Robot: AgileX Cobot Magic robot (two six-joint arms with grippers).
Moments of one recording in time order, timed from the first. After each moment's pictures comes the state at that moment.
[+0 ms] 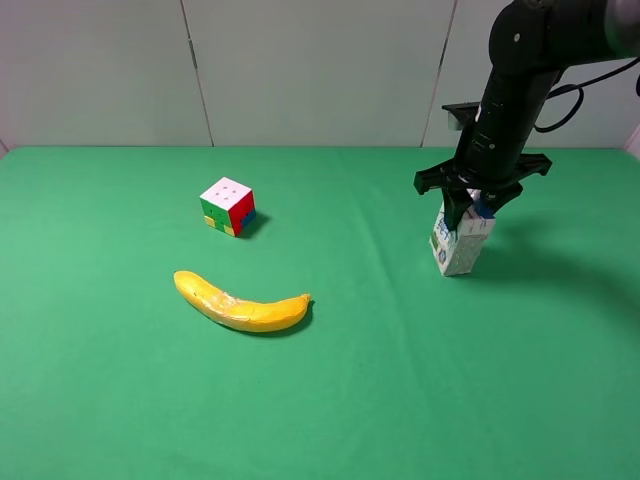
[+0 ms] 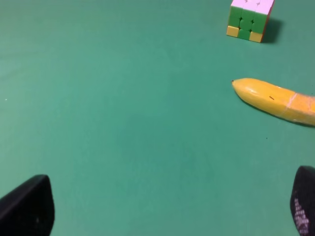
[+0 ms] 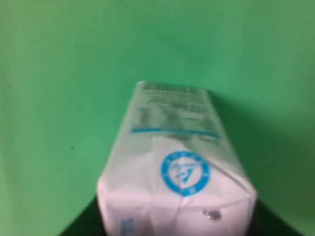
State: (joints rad) left arm 0.05 -0.01 -0.50 -0.07 1.06 0.15; right arm 0.30 1.95 -1.40 -0.01 1.00 0.05
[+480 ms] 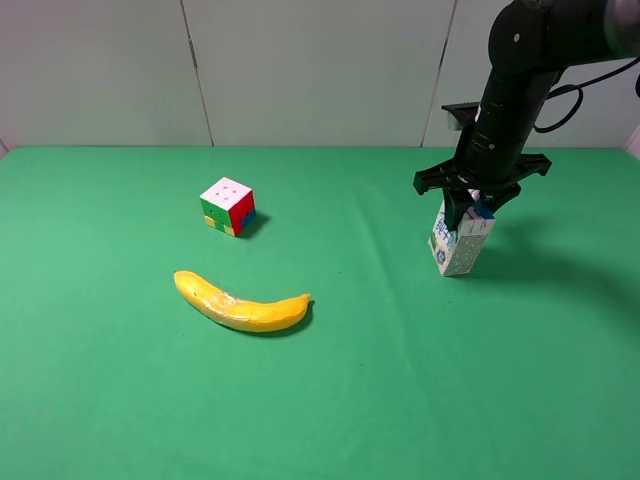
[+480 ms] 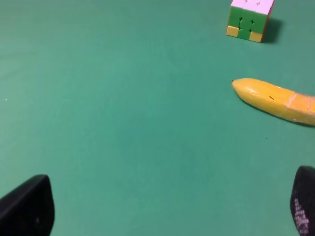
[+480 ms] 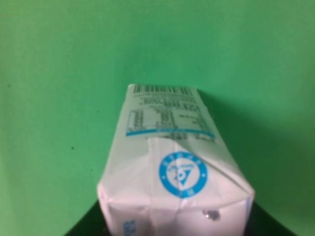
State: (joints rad) left arm 0.05 -0.01 -0.50 -0.07 1.06 0.15; right arm 0.30 1.95 -1.40 -0.01 1.00 0.05
